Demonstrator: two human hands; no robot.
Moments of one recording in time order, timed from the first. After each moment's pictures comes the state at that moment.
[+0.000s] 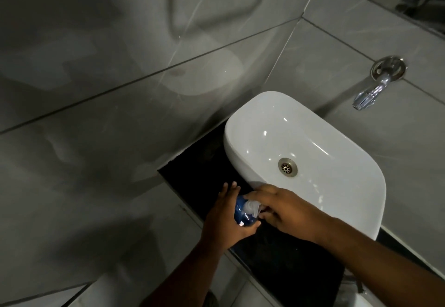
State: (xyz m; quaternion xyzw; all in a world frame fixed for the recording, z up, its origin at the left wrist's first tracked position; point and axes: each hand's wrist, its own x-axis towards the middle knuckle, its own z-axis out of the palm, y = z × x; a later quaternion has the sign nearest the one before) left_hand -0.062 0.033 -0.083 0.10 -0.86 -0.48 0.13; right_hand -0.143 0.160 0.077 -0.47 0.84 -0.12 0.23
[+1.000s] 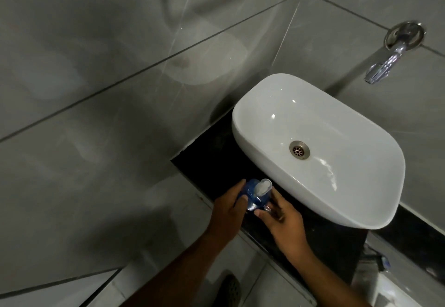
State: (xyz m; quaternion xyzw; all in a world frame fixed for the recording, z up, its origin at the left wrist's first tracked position) left_hand -0.031 0.015 -0.048 0.15 -0.69 -0.71 0.05; right_hand -0.061 0.163 -0.024 -0.03 0.84 -0.52 0.16
